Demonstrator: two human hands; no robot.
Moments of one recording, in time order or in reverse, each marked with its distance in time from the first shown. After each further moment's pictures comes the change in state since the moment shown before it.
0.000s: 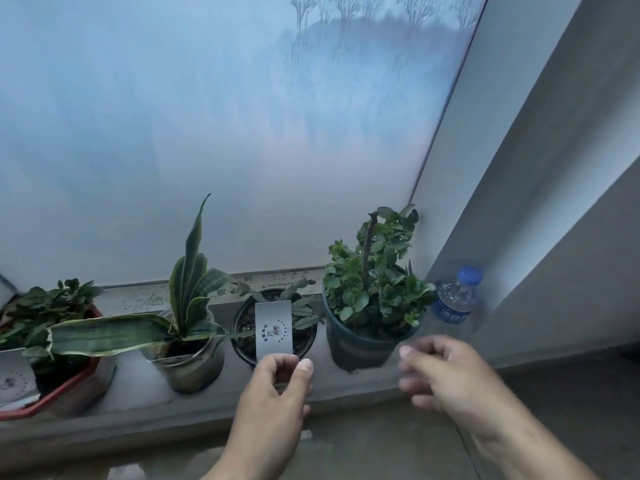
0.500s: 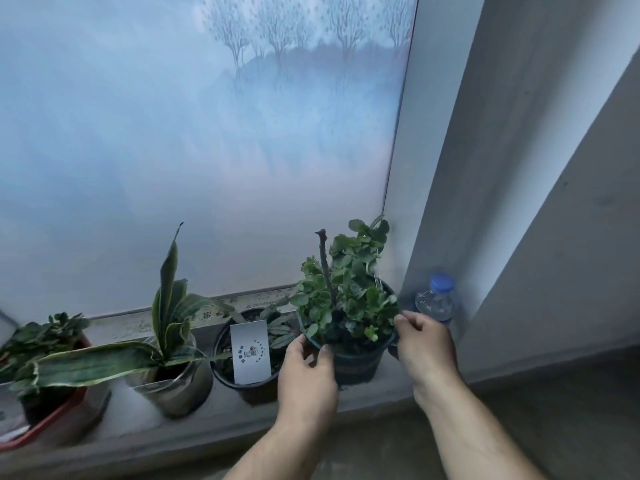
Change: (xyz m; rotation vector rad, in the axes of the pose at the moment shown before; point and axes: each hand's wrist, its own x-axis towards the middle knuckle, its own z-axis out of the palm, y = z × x) left_hand 0.019 0.031 0.090 -0.058 0.065 -0.076; right_hand 0.083 0.010 -0.002 0.245 0.289 -0.079
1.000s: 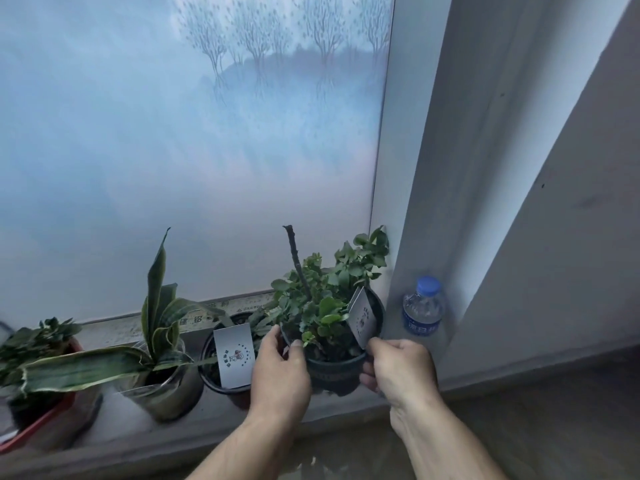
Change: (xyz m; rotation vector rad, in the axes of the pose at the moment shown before) left_hand 0.030 -0.011 -0.005 0.086 0.086 0.067; right_hand -0.030 -0.002 -0.001 0.154 -0.076 0.180
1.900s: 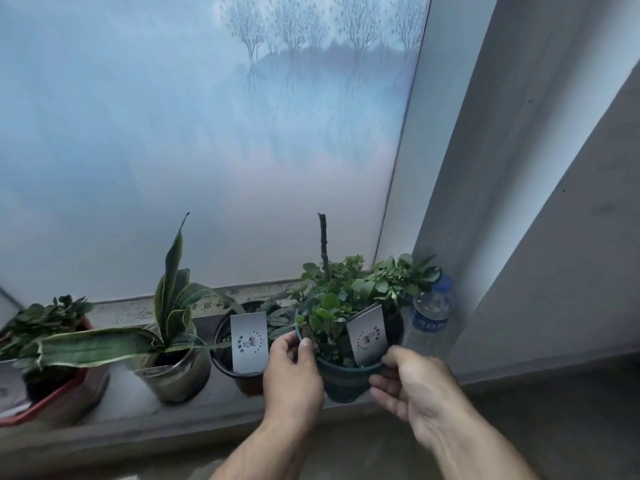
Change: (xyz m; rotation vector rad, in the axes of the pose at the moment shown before) left_hand -0.022 -0.003 -0.002 -0.207 0.032 0.010; right_hand -0.014 0.005 -0.014 0.070 -0.095 0.191
